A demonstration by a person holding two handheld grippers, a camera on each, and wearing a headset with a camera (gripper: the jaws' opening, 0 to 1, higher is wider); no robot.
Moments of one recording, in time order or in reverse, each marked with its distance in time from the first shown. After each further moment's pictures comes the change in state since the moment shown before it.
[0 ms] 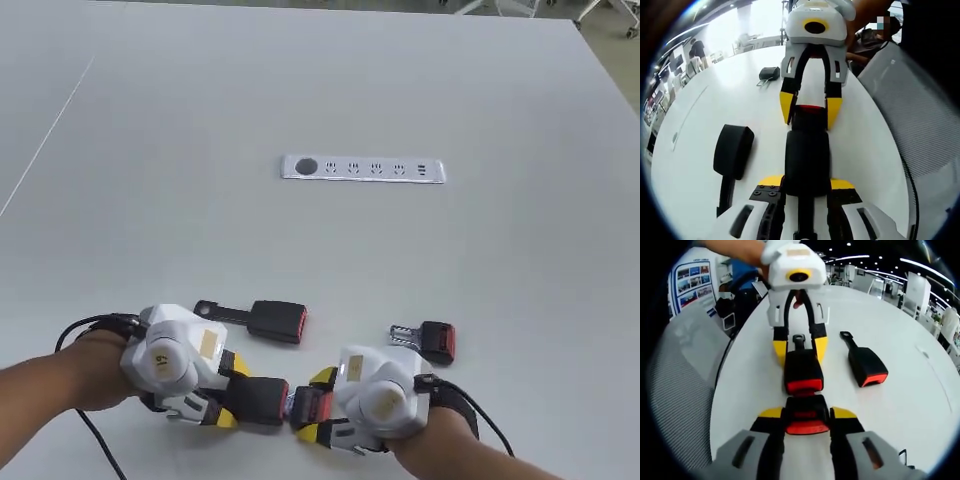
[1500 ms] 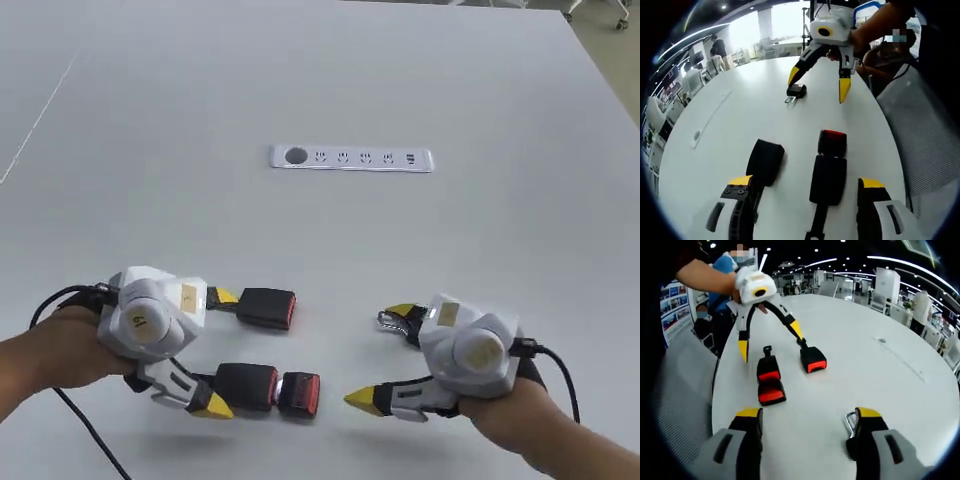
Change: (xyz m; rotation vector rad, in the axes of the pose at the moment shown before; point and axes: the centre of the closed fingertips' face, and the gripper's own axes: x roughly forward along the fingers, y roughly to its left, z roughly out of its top) left arm -0.035 0.032 0.033 -0.101 -0.066 0.157; right arm -0.100 -0.065 -0.032 0.150 -0.083 -0.203
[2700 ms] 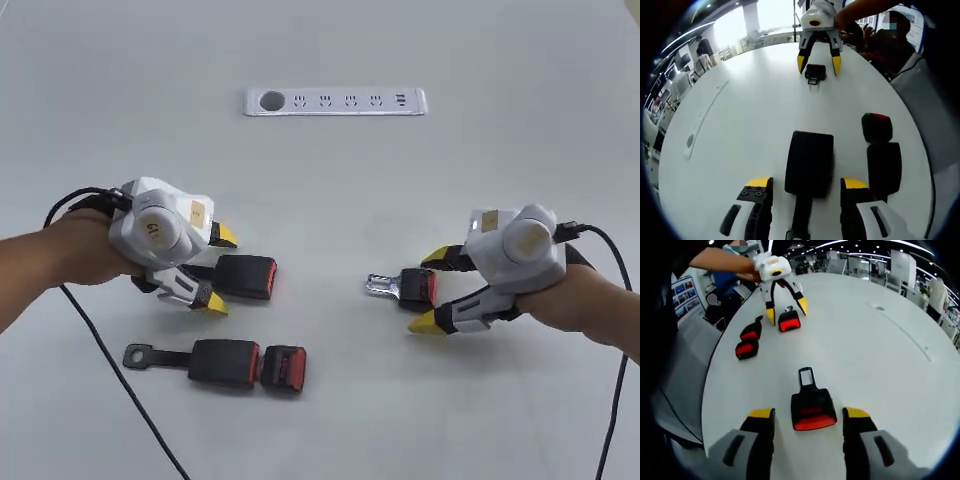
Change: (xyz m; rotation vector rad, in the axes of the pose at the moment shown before) left arm 0.037 0.066 -0.007 0.090 0.085 -0.066; right arm -0.002 -0.063 -0.063 -0.028 0.174 0.179
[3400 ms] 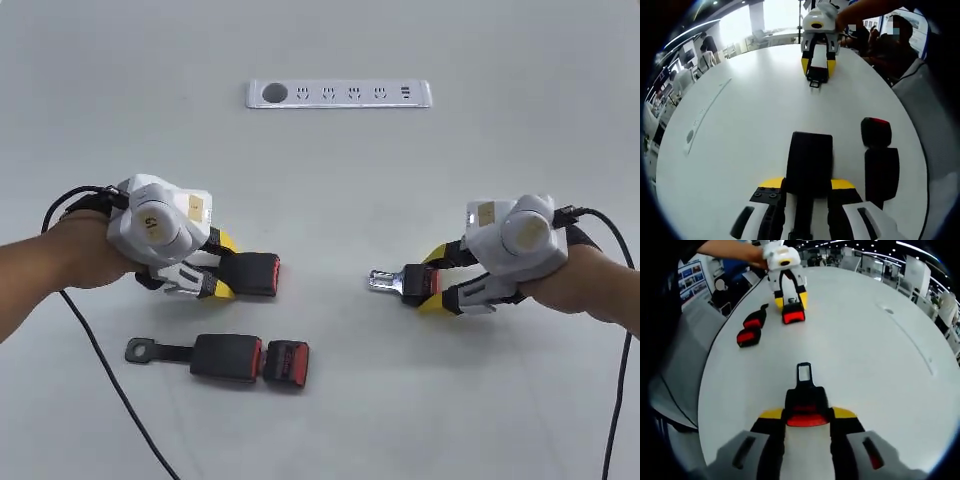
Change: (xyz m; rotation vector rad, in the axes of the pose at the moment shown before) left arm 0.004 -0.005 0.003 -0.047 -0.013 0.005; right arm -0.001 -0.006 -0.001 -0.112 0.096 0.027
